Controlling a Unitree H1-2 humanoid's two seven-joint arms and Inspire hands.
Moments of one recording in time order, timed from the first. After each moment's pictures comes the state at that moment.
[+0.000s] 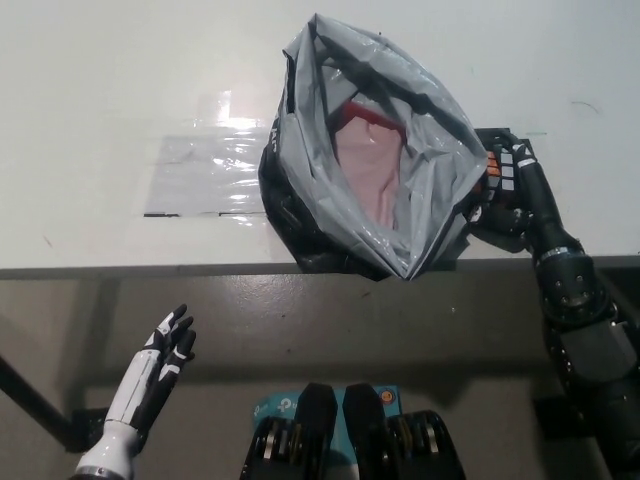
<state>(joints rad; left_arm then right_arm) -0.05 0.20 -0.03 0.10 0.08 -0.04 -0.06 -0.76 -0.17 0.02 0.89 -0.20 -0.16 -0.14</state>
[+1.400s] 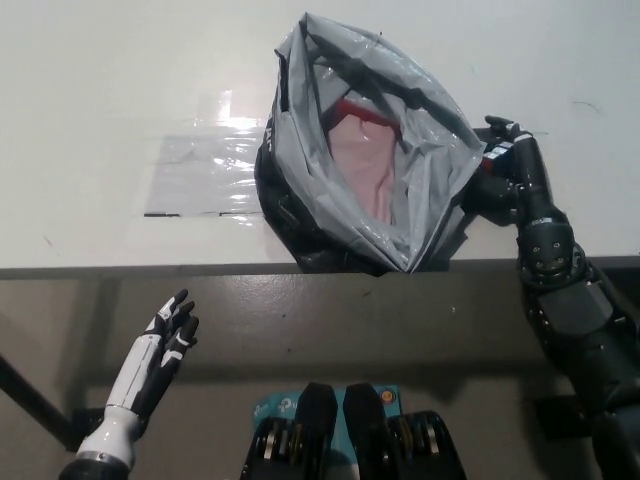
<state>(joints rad) -0.09 0.20 -0.03 0.10 0.08 -0.04 -0.06 -0.91 -0.14 0.03 1.14 -0.20 -0.19 -0.28</state>
